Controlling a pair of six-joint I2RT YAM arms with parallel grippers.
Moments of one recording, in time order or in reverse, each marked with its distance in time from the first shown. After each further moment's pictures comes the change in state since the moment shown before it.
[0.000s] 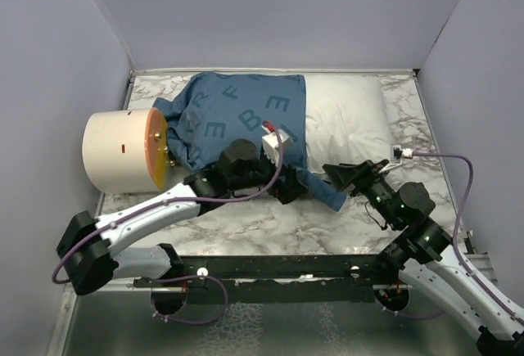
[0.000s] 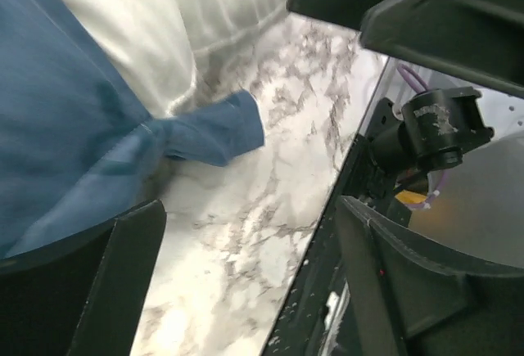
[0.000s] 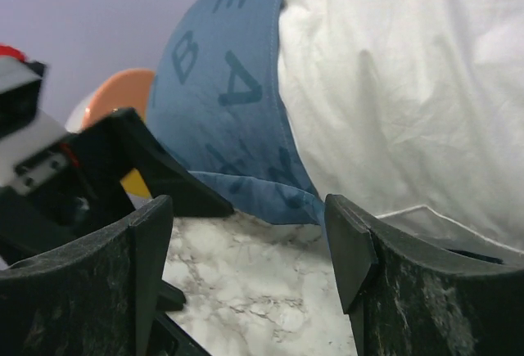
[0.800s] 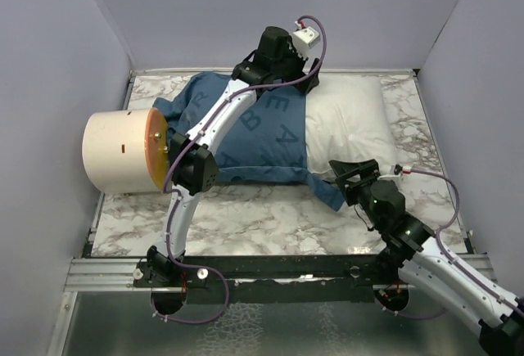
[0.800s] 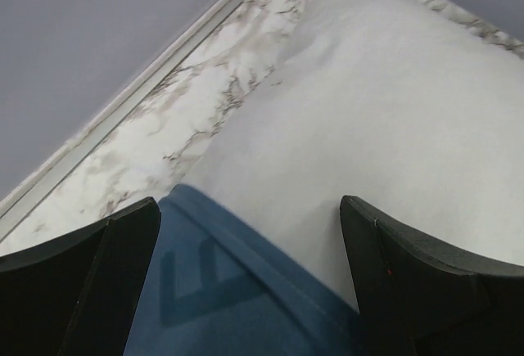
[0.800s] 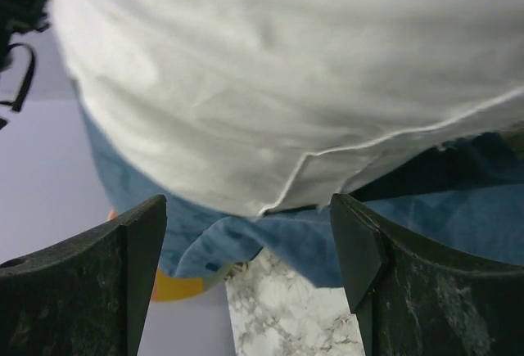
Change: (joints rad) left arm 0.373 0.962 1.542 -0.619 -0.009 0.513; right arm 0.000 0.001 -0.153 -0.054 0.253 0.660
